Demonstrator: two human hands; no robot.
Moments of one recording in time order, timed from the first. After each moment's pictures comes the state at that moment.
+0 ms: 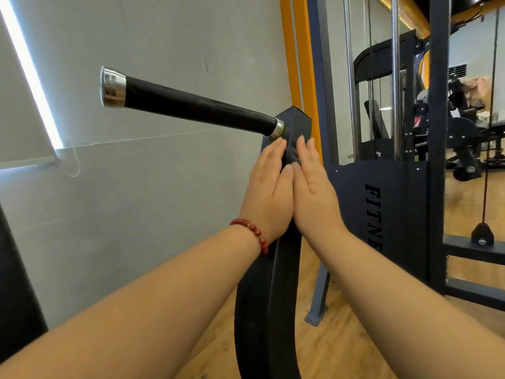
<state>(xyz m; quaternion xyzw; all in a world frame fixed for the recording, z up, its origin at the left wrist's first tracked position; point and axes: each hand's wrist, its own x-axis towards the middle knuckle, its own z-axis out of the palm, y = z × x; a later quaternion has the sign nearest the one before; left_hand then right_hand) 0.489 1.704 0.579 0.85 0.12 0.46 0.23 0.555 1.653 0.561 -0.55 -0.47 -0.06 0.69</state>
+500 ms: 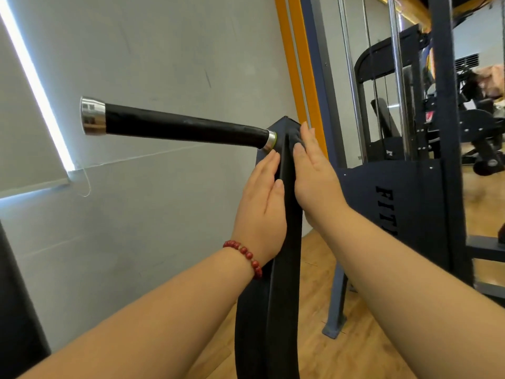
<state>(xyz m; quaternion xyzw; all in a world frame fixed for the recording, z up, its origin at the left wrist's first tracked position) 0.490 1.710 0.573 0.85 0.12 0.47 0.21 0.591 1.668 0.591 -0.51 -0.45 -0.01 0.73</state>
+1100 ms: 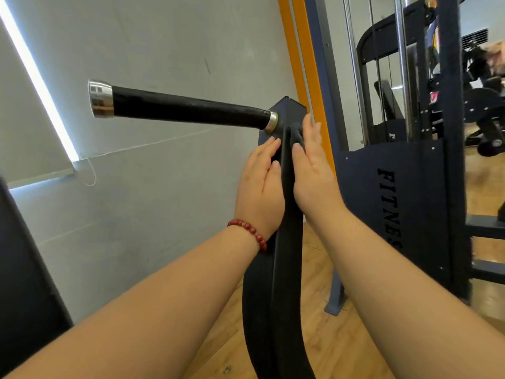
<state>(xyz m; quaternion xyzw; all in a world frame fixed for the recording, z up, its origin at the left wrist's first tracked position) 0.485 1.712 0.570 0.83 0.11 0.50 0.23 0.568 1.660 0.566 -0.50 -0.46 -0.01 0.73</state>
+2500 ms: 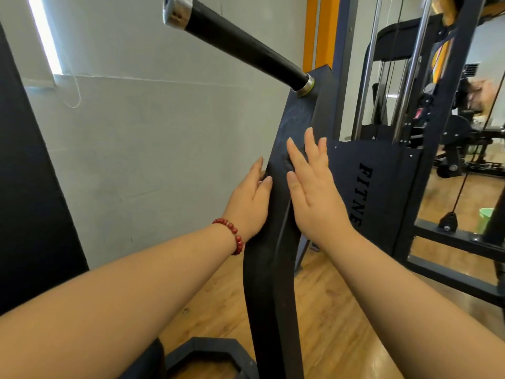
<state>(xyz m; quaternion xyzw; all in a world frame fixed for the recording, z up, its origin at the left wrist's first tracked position) 0.413 1.715 0.504 0.81 0.20 0.38 0.39 0.514 1.626 0.504 -0.66 -0.58 -0.22 0.43</state>
